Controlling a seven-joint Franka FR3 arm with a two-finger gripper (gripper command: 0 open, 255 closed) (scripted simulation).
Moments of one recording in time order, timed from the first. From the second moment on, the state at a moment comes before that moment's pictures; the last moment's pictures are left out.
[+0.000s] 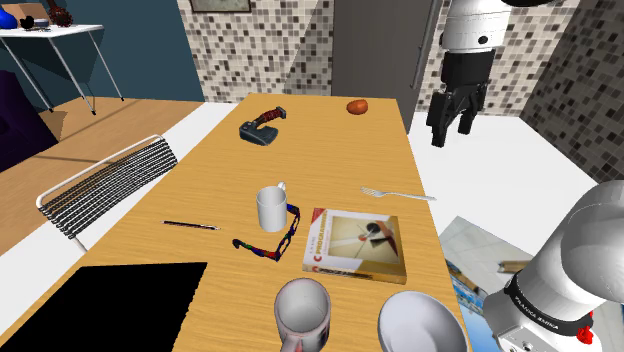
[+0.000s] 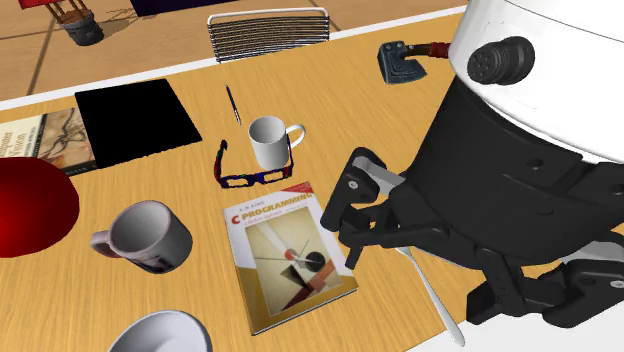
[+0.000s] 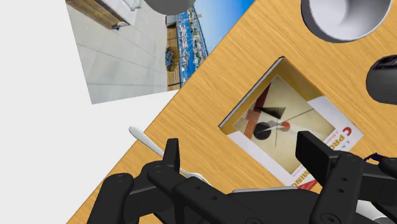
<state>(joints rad) -0.01 -0.76 0.06 -2.38 0.08 1.48 0.15</state>
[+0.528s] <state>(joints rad) 0.02 -0.64 0.16 -2.39 0.14 1.66 0.24</state>
